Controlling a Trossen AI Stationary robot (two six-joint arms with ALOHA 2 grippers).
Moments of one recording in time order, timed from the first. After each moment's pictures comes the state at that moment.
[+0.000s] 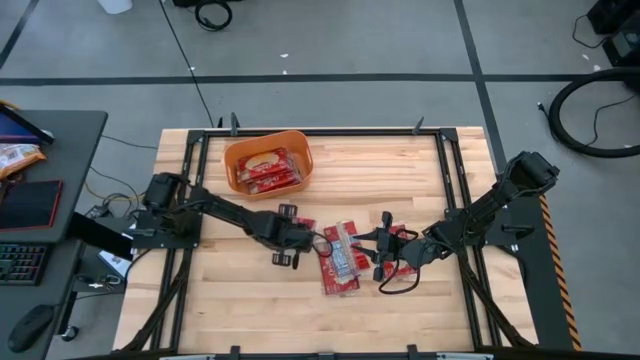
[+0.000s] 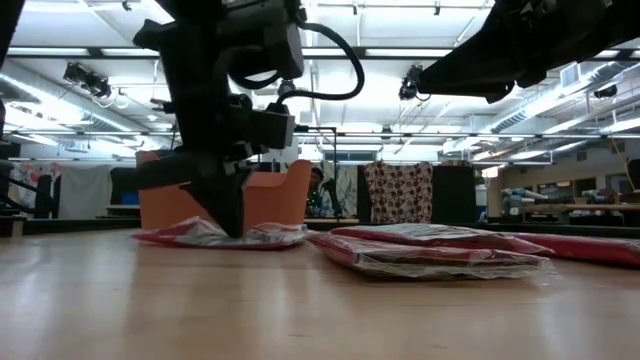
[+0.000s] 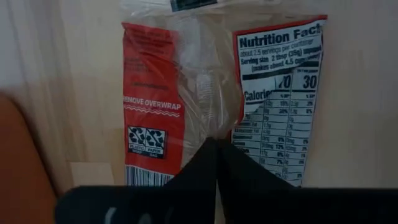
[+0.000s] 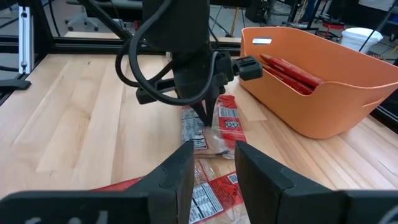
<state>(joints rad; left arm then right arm) -0.20 1.86 1.10 -0.61 -0.33 -0.01 0.53 1.42 0.54 0.51 0.74 0.16</state>
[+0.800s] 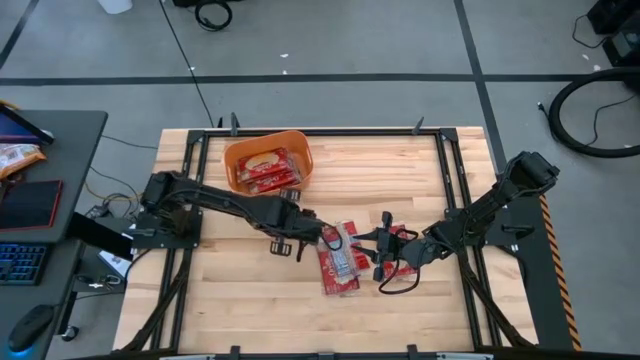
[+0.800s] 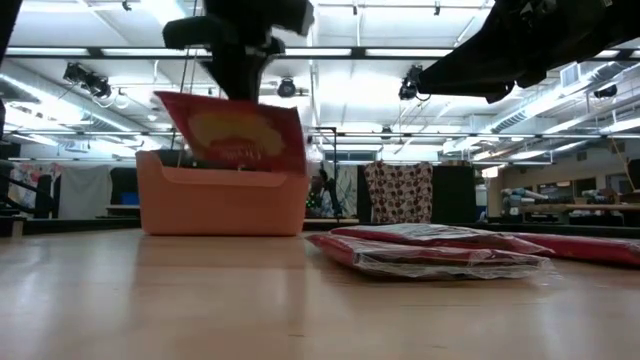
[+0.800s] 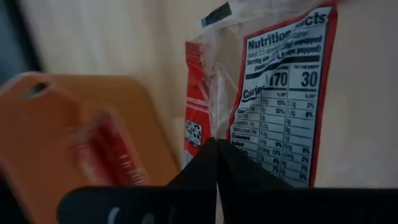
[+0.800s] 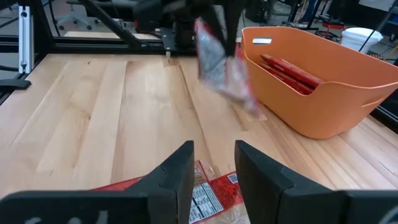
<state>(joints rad) -0.19 1.83 1.58 -1.22 -0.43 0.01 0.53 1.42 0.54 0.51 0.74 0.16</state>
